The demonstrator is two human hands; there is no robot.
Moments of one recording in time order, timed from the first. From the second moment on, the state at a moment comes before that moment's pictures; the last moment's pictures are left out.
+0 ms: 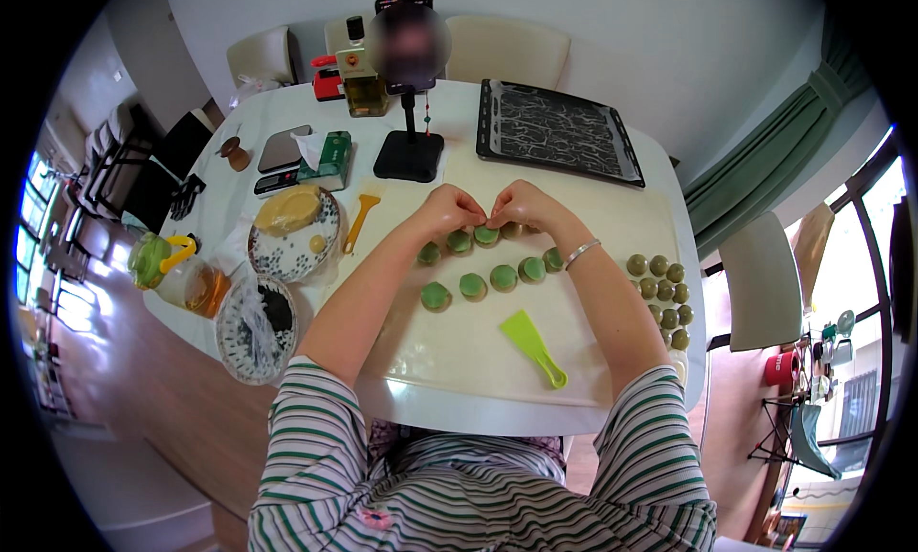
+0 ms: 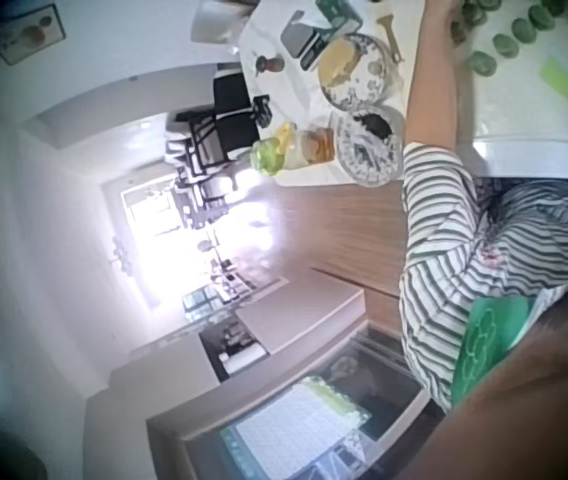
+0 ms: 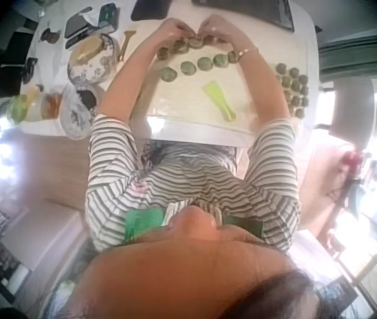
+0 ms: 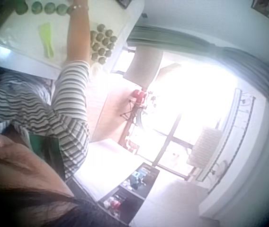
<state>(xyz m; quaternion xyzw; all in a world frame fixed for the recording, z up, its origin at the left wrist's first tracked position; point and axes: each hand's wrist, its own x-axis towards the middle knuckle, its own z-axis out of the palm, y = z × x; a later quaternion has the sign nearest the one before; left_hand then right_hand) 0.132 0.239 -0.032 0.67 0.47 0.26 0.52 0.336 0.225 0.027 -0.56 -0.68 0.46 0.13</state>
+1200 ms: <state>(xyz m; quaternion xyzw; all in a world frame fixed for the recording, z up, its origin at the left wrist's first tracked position) 0.086 0.131 0.079 0.79 0.44 0.39 0.19 0.366 0.109 0.051 -0.44 -0.77 0.04 0.45</state>
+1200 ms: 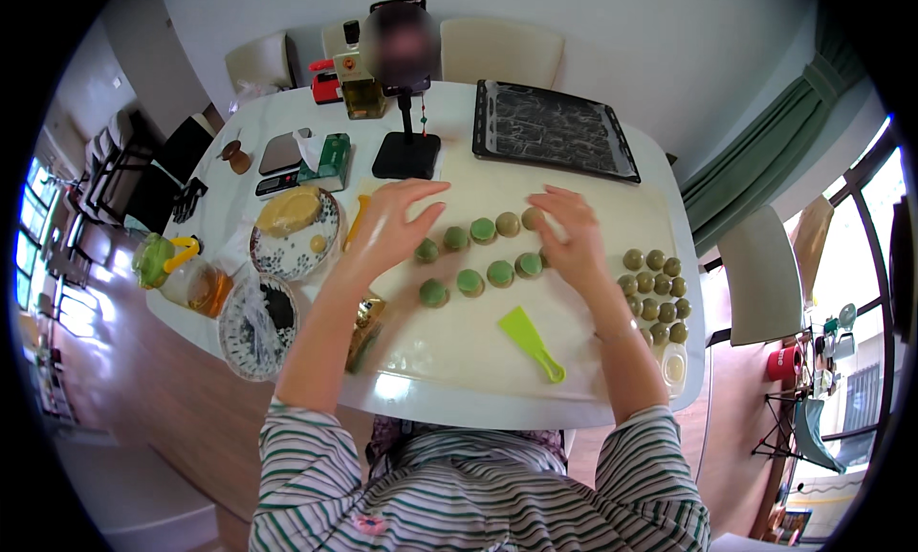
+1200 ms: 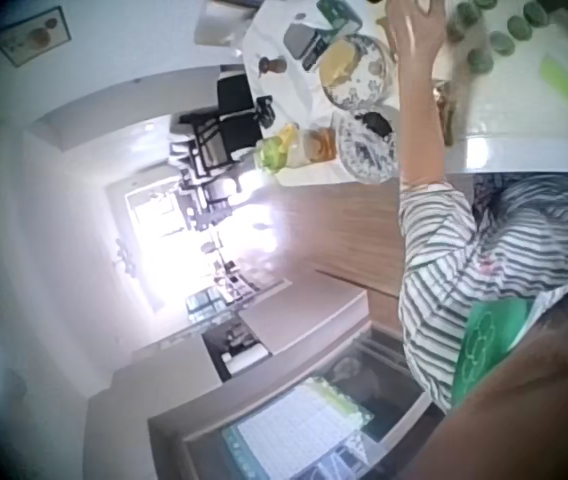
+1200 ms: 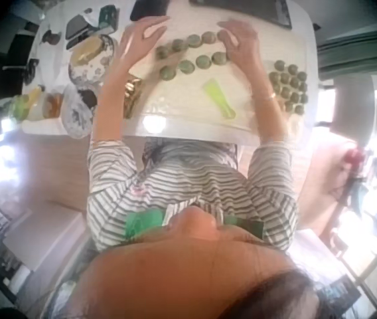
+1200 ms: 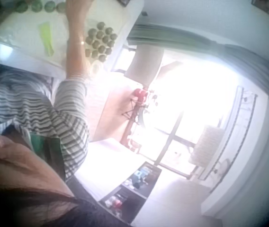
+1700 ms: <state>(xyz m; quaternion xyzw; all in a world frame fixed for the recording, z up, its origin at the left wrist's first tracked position) 0.012 -0.033 -0.012 0.63 0.76 0.15 0.08 0.286 -0.052 -0.015 -0.43 -0.75 0.31 0.39</state>
